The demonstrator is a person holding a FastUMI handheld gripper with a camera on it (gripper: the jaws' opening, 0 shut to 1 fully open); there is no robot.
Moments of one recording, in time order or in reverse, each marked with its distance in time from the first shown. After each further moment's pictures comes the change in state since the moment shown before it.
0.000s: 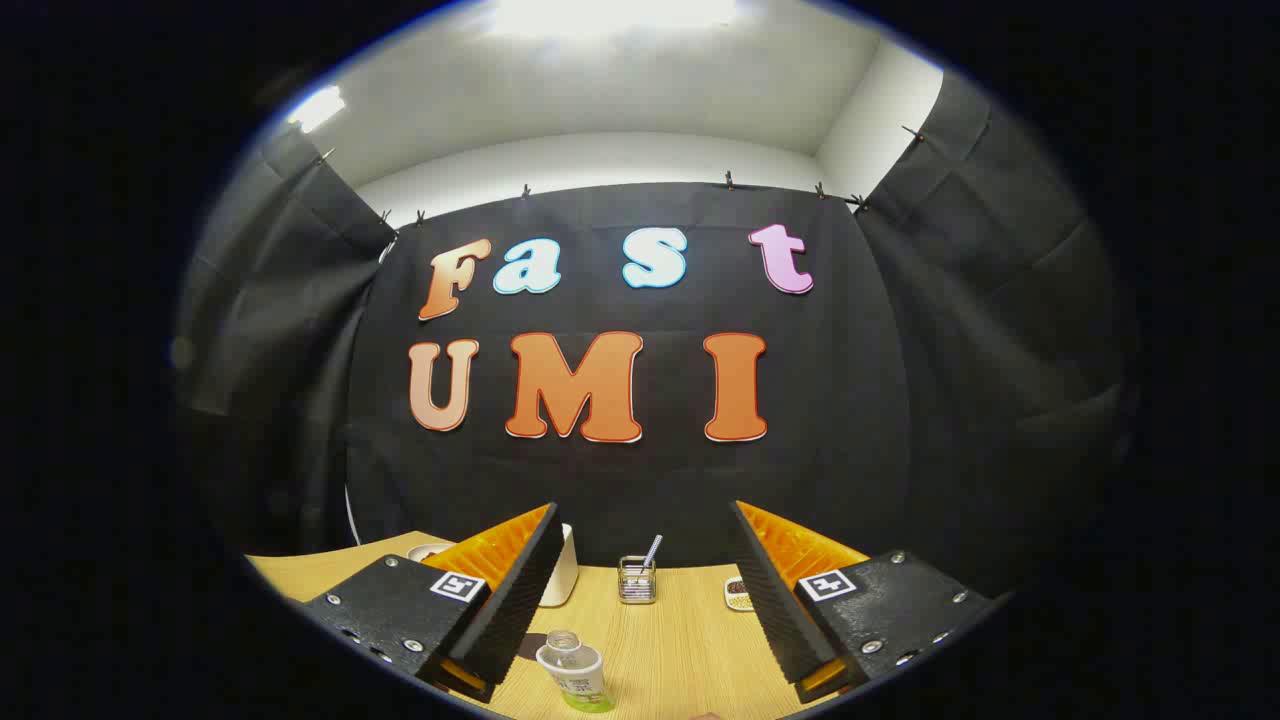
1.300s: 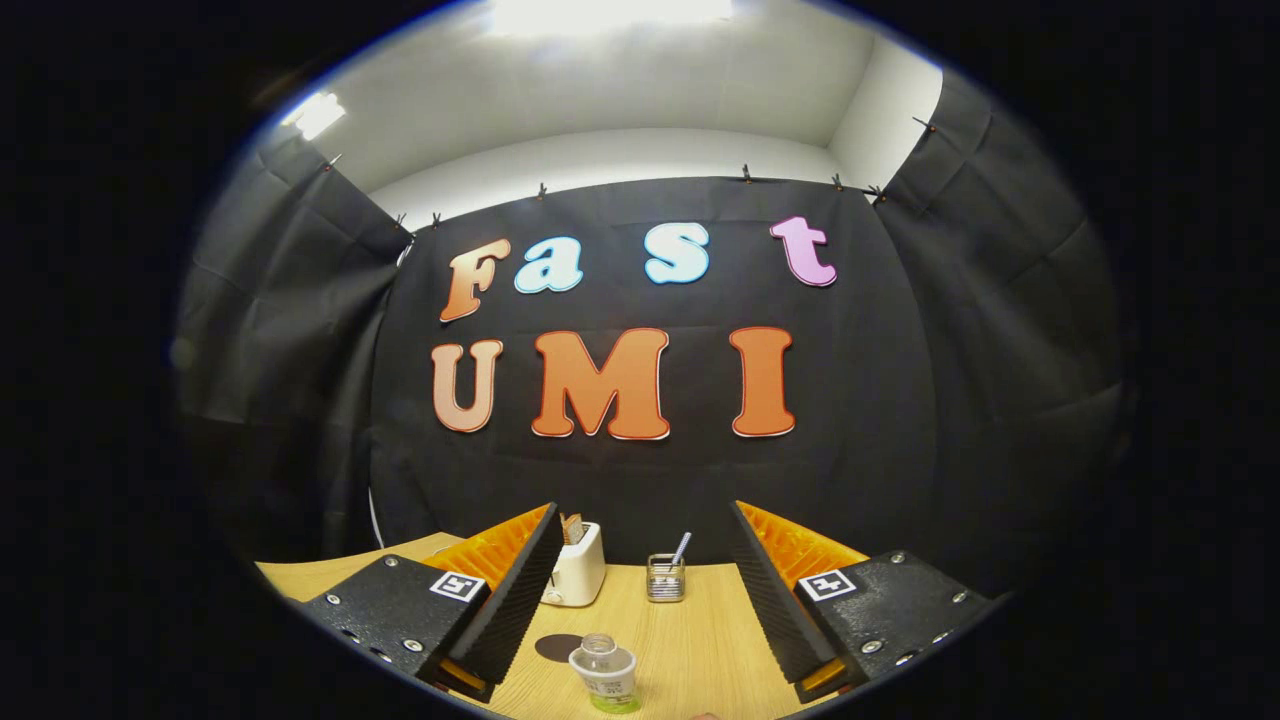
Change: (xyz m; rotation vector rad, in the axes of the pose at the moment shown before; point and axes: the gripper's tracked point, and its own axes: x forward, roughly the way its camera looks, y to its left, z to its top) arm -0.001 0.029 -0.005 0.030 0.015 0.086
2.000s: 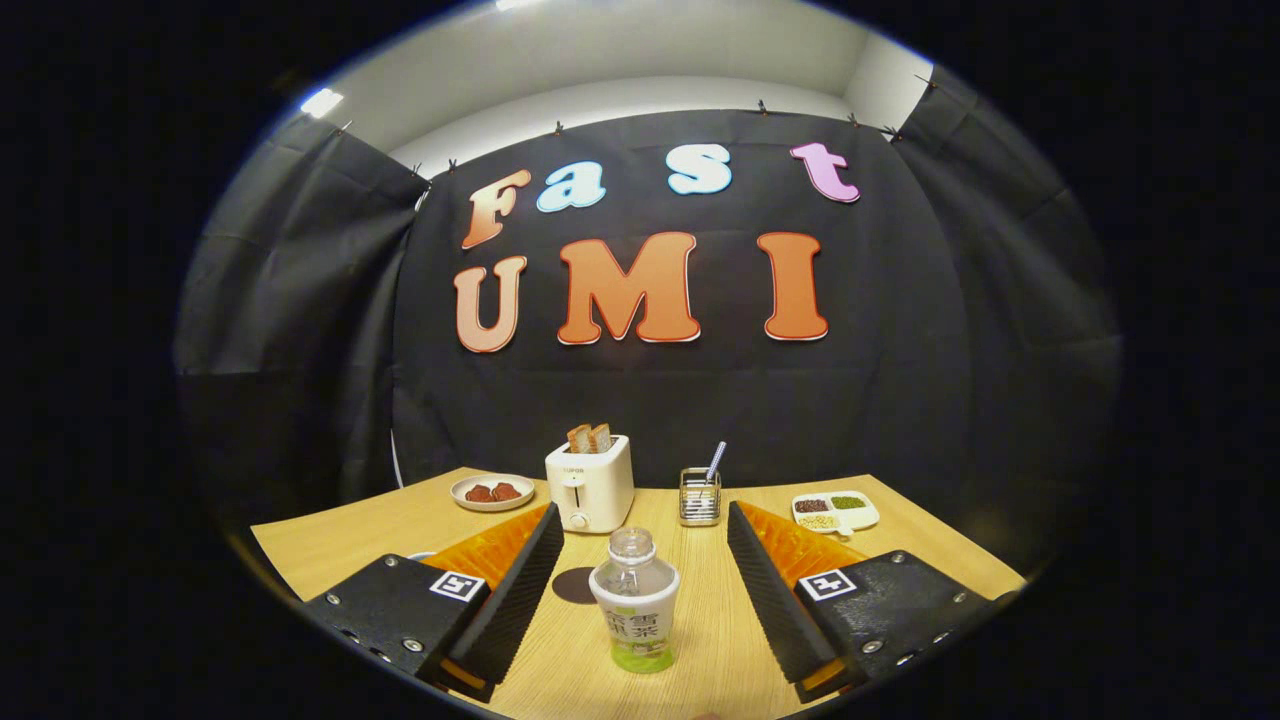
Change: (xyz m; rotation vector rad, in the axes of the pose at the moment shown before) arm -0.007 0.027 -0.142 0.009 0.203 0.066
